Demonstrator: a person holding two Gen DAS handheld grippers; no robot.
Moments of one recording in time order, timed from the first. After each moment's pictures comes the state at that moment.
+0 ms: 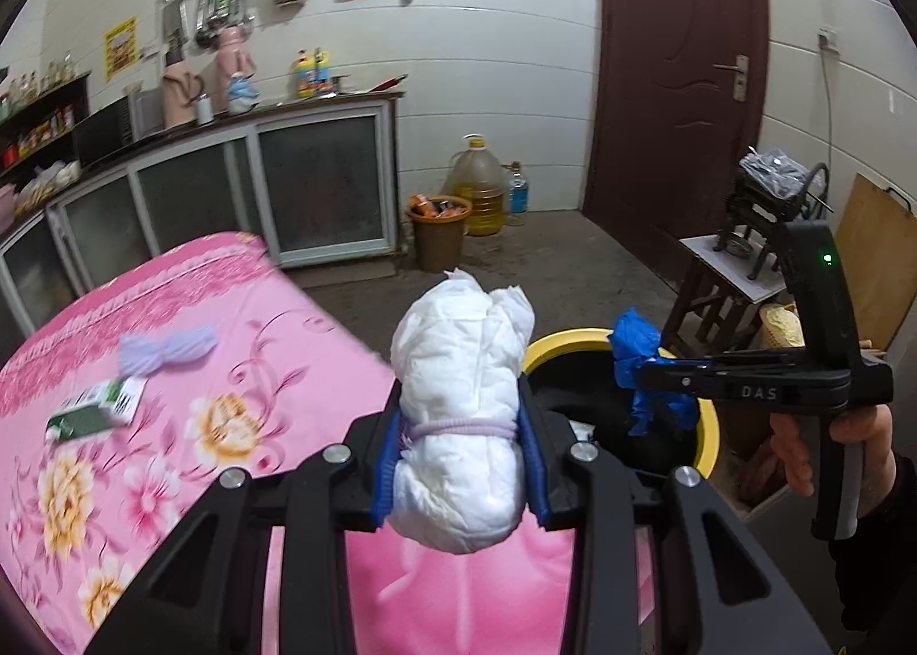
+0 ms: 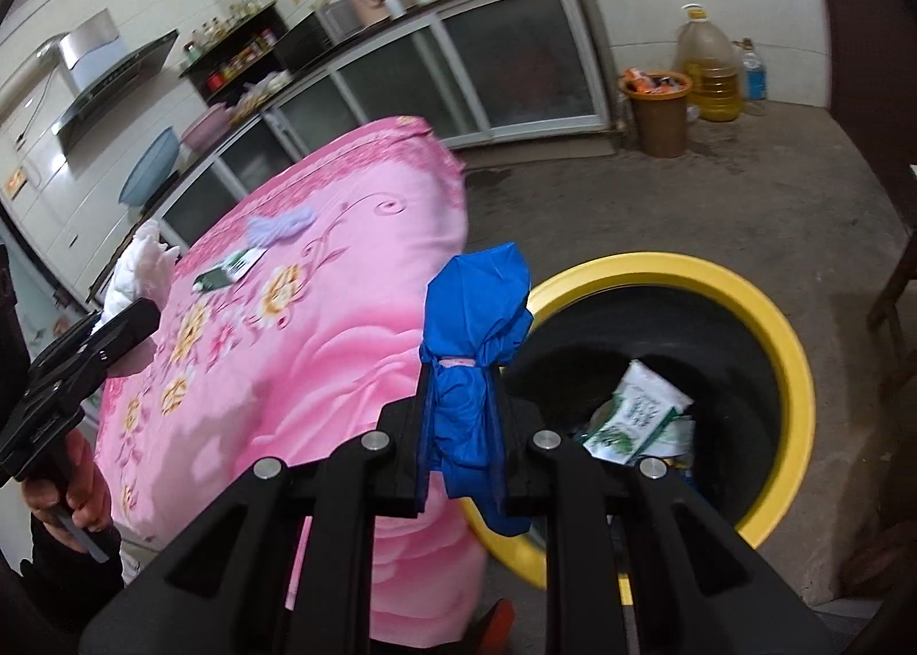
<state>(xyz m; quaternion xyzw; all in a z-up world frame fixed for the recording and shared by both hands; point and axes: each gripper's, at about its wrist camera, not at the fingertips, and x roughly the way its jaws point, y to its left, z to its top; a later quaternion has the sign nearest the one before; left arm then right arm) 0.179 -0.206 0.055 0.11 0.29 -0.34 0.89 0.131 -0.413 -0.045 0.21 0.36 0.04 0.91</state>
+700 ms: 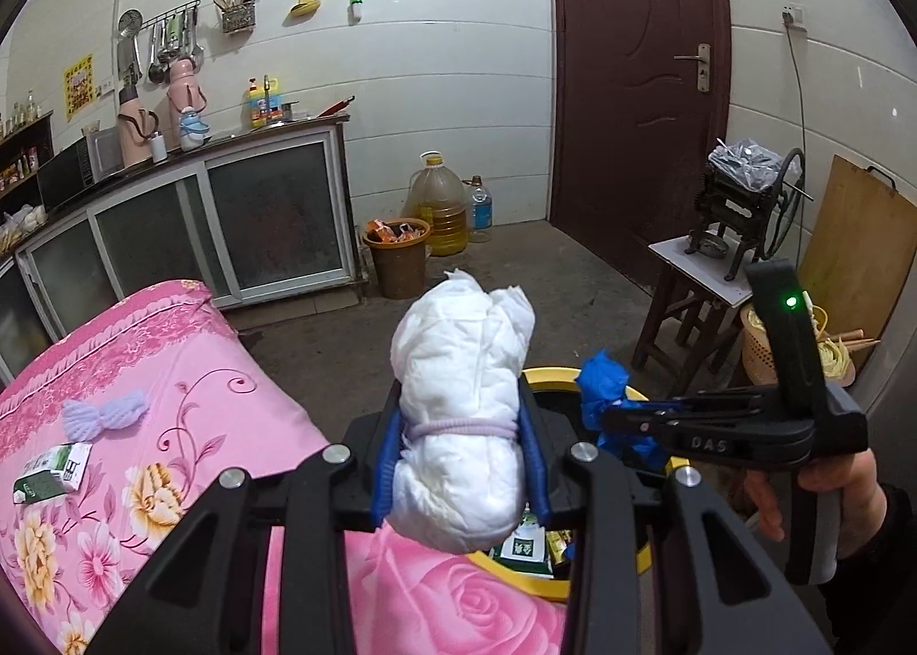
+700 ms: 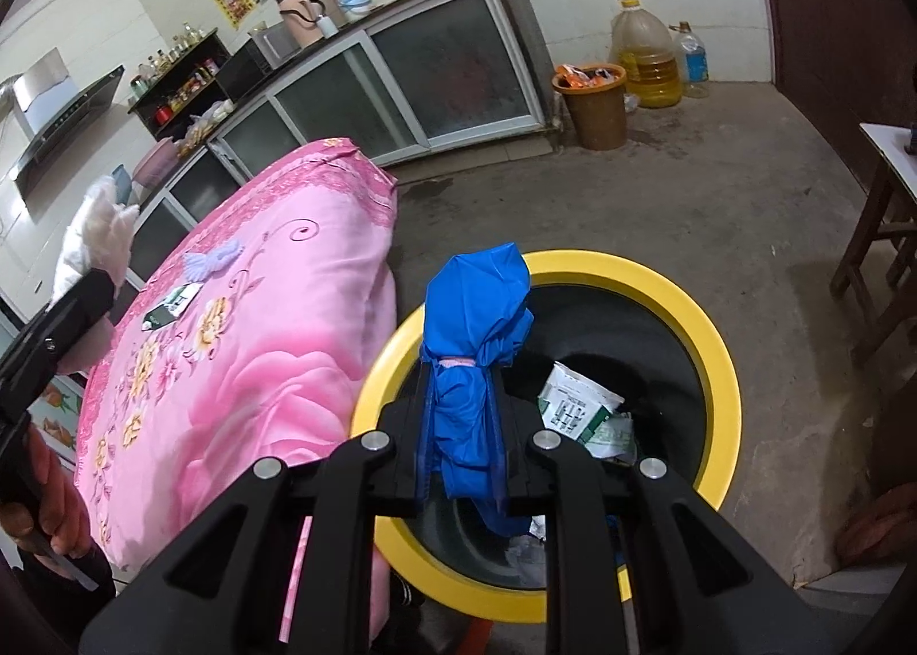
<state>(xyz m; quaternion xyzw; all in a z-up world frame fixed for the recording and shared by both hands) 0.176 -0.292 0.053 0.13 0.26 -0.37 0.88 0.131 -0.467 -0.074 0.24 0.37 -0.02 0.90</state>
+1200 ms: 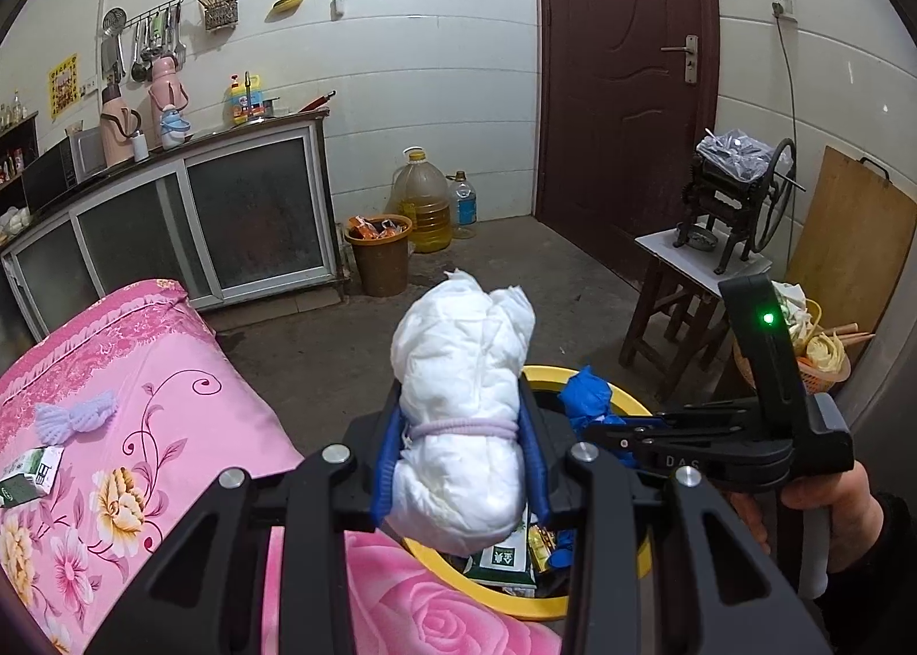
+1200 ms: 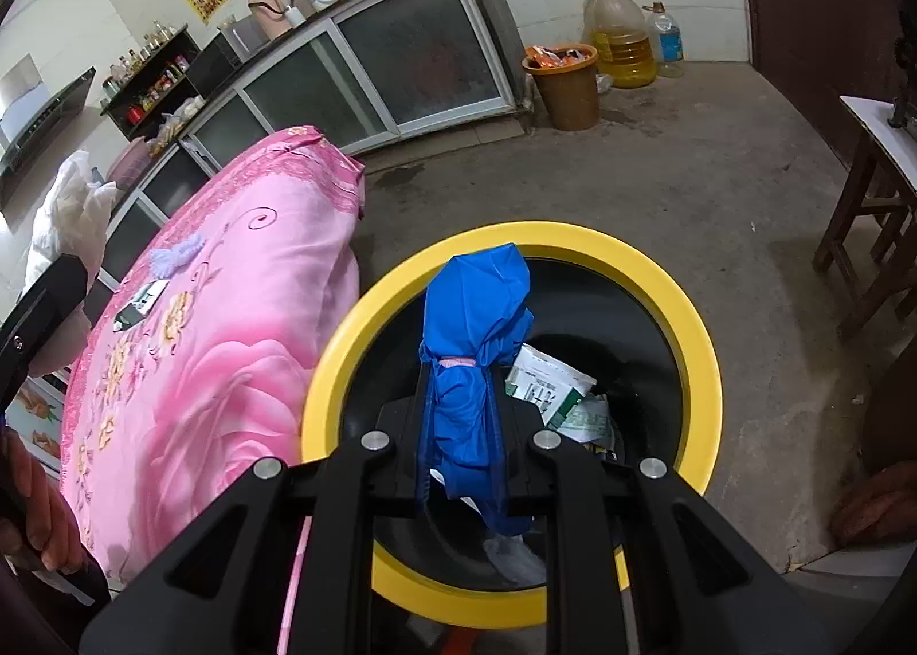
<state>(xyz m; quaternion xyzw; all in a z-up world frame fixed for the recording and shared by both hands) 0.179 -0.317 0.033 0.13 0.26 -0.38 0.88 0.131 -0.478 -0.099 0.24 0.39 -0.05 0.89</state>
